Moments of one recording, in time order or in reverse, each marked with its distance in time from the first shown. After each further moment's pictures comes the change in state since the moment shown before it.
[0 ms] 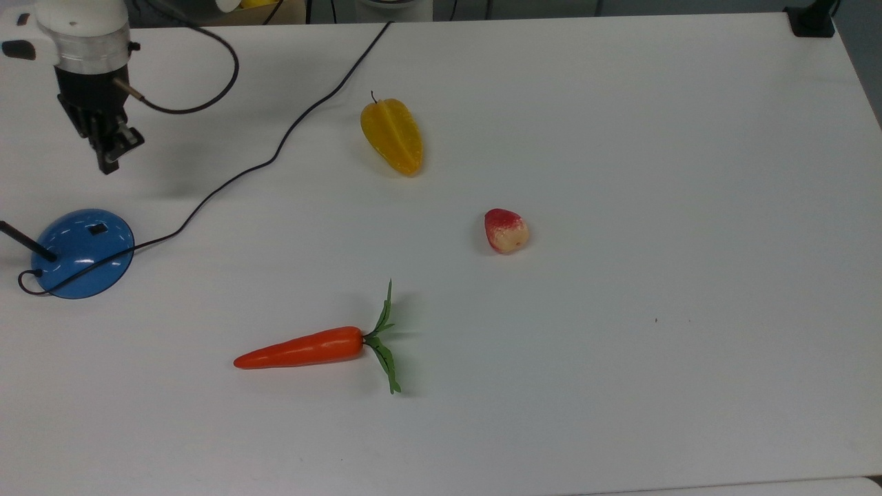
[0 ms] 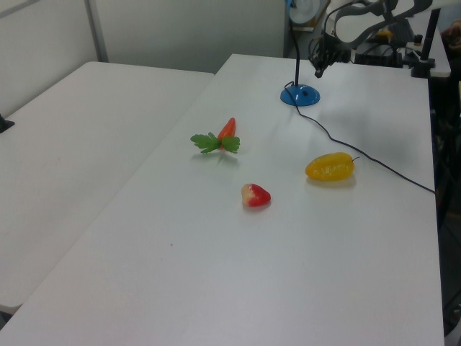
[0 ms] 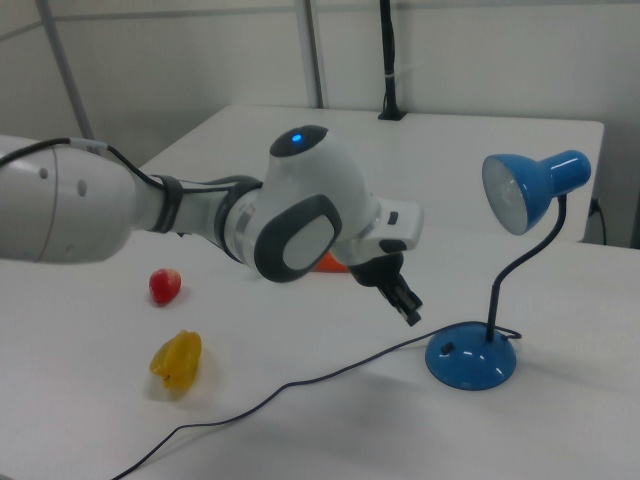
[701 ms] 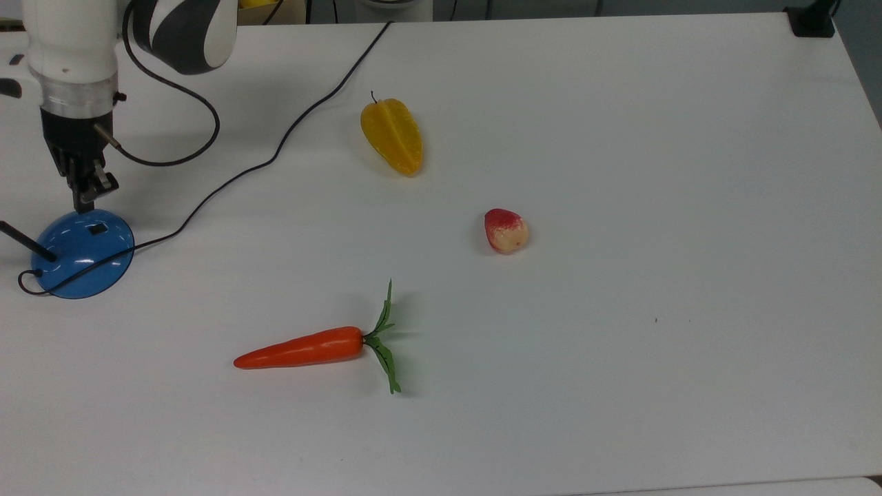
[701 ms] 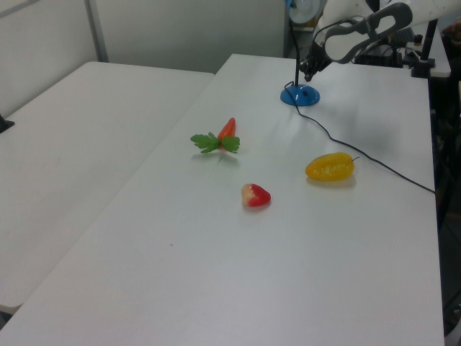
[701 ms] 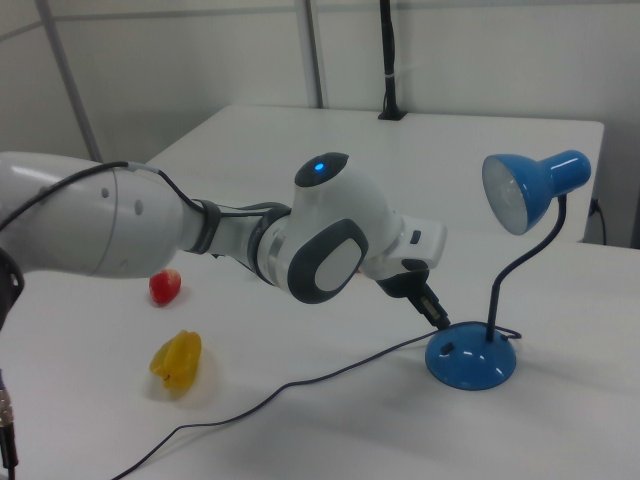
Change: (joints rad) arm -0.025 0.163 0.000 0.102 0.000 0.148 0.122
